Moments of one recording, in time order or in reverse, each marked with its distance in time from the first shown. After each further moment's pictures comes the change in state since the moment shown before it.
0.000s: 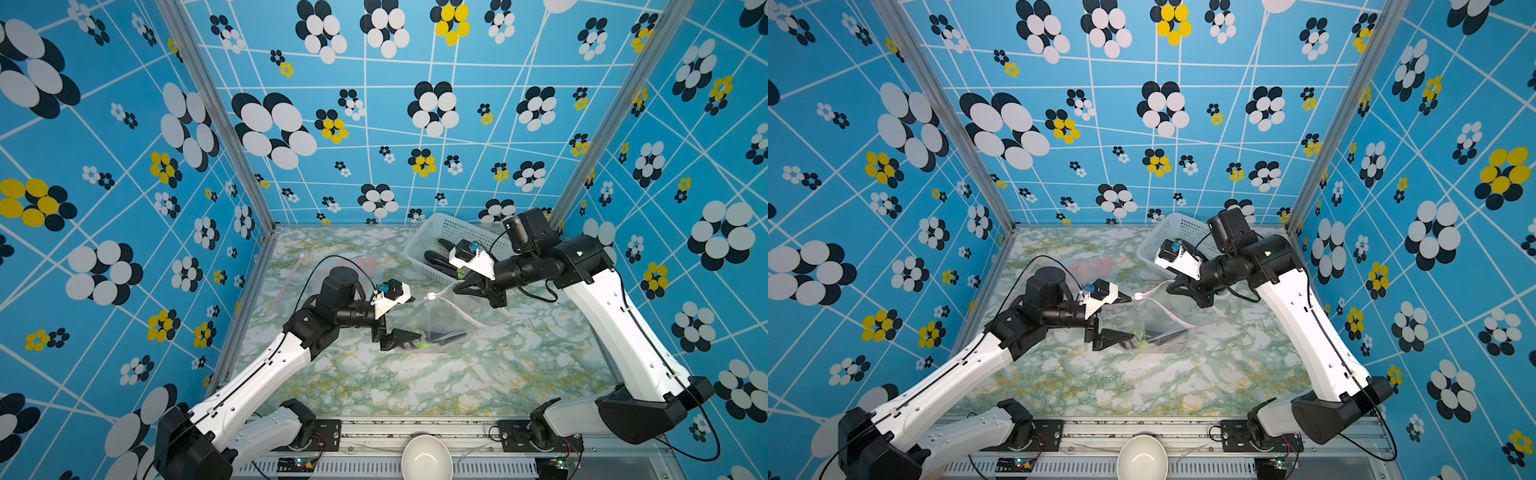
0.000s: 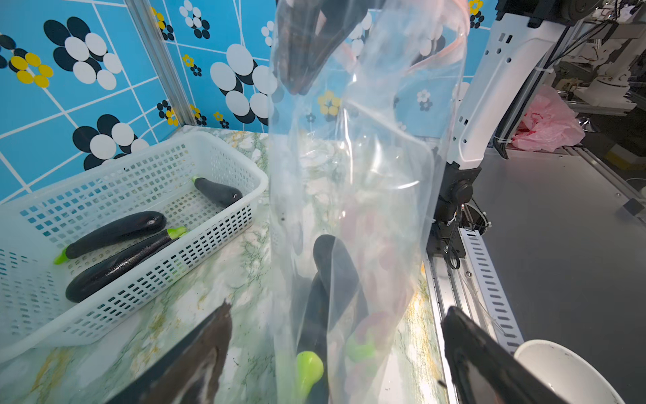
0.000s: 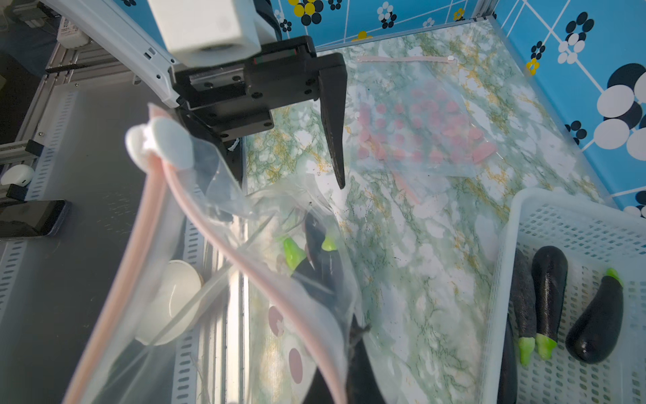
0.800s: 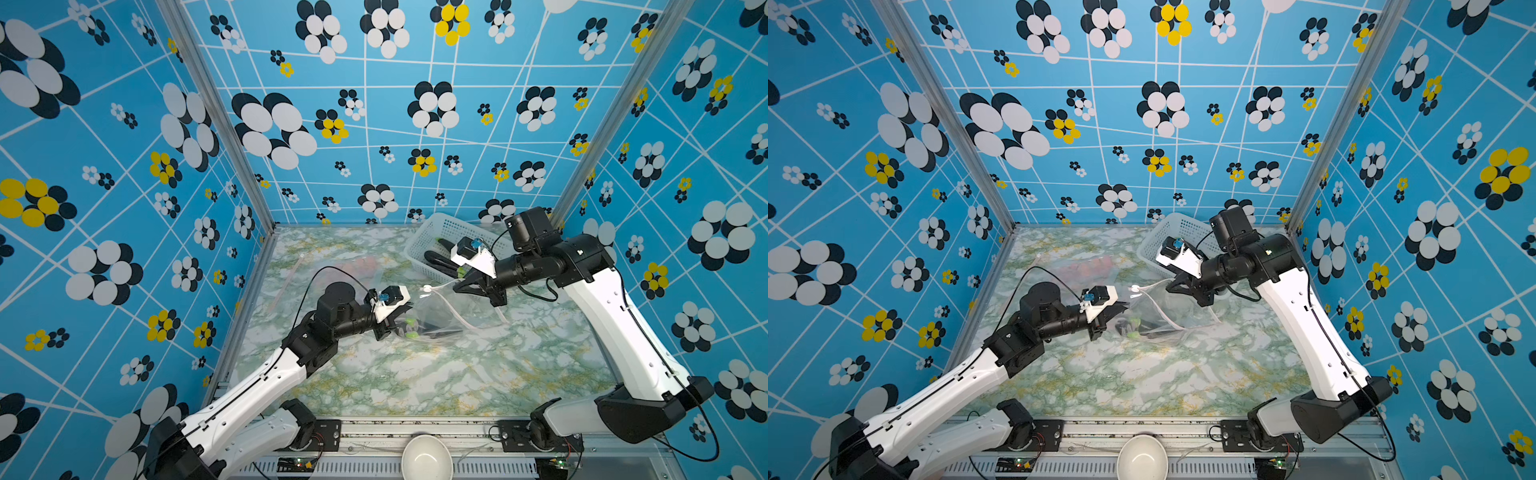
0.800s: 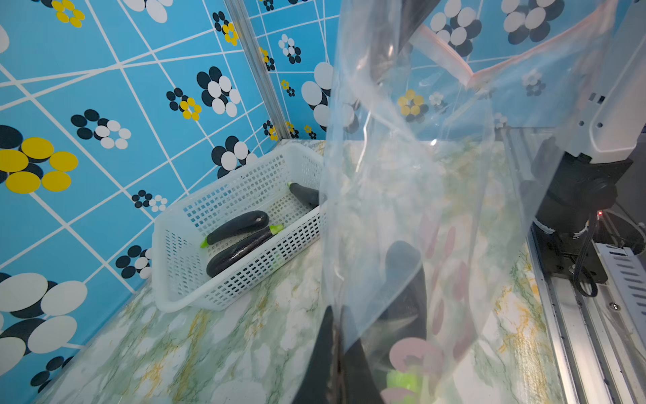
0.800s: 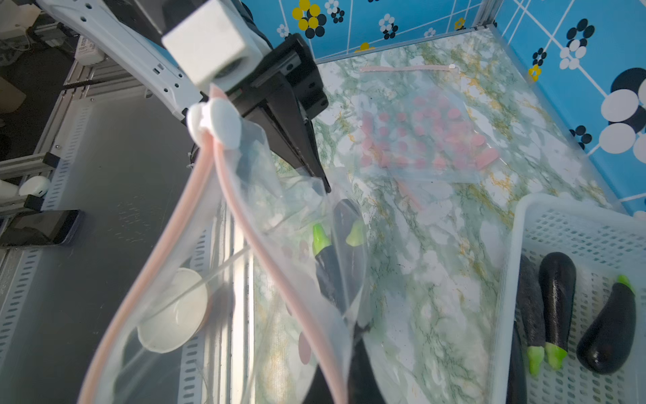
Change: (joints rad) left arm -0.066 -0.092 -0.110 0.176 -0.362 0.046; right arm -0.042 -0.001 -0.008 0.007 -0.039 0.007
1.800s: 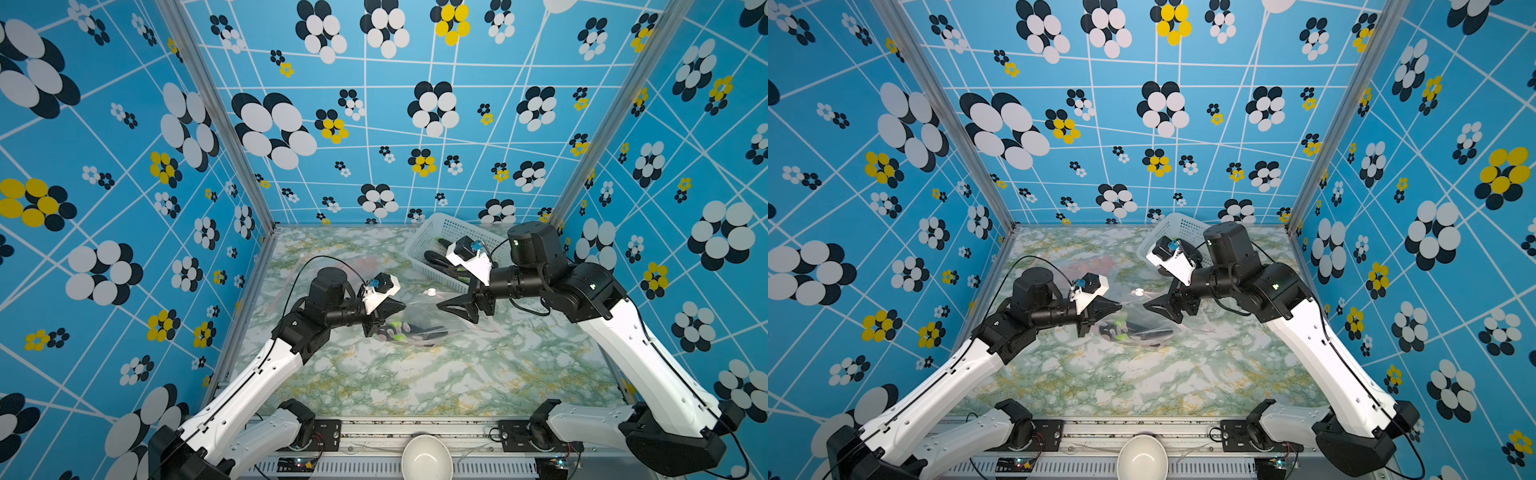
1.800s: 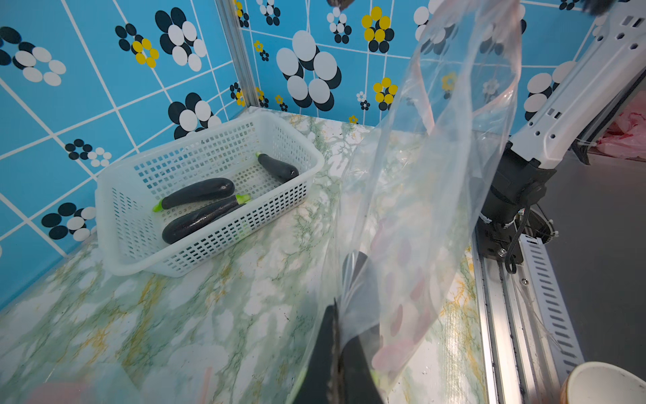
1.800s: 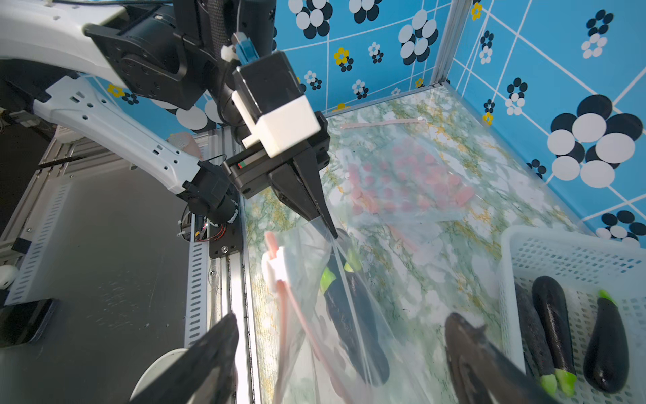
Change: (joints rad) left arm 0.127 0.039 0.126 -0.246 0.209 -0.050; right arm 0.217 -0.164 -0.157 0.335 0.145 0.375
